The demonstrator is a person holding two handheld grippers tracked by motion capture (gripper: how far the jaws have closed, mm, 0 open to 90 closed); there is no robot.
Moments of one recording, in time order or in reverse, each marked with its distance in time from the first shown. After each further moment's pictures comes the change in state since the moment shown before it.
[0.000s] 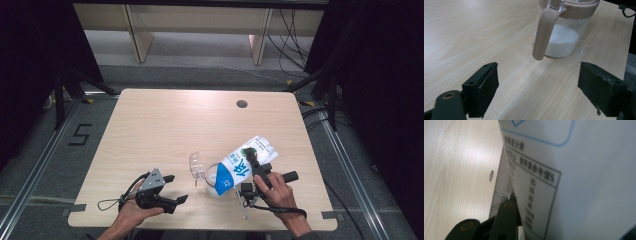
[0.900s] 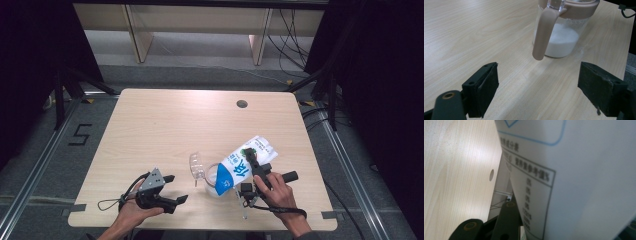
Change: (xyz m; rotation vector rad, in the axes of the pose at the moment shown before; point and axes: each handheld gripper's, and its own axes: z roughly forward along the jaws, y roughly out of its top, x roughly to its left) left arm 0.000 0.000 0.000 0.000 0.000 0.000; right arm 0.004 0.001 0.001 -0.001 0.001 0.033
